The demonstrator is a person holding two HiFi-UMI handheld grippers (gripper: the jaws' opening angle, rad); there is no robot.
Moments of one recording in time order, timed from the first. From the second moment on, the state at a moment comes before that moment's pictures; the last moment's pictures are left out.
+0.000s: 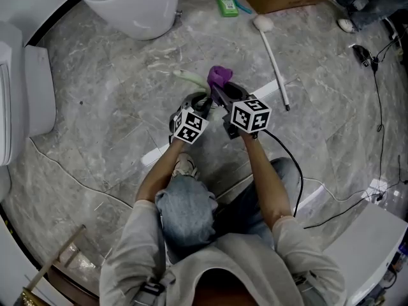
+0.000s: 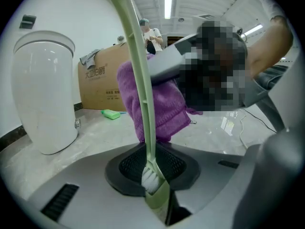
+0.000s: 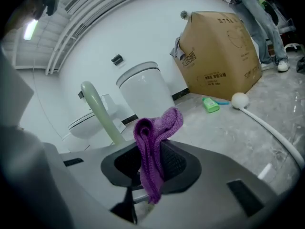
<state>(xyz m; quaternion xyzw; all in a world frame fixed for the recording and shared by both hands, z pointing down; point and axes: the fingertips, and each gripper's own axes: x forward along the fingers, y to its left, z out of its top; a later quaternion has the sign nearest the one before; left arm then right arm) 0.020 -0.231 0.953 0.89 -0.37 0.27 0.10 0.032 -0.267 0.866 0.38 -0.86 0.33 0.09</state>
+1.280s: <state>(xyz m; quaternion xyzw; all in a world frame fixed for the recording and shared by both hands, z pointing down) -0.138 -0.230 0.861 0.80 -0.57 0.12 0.14 0.092 -0.271 0.819 0.48 -0.85 0.14 0.14</state>
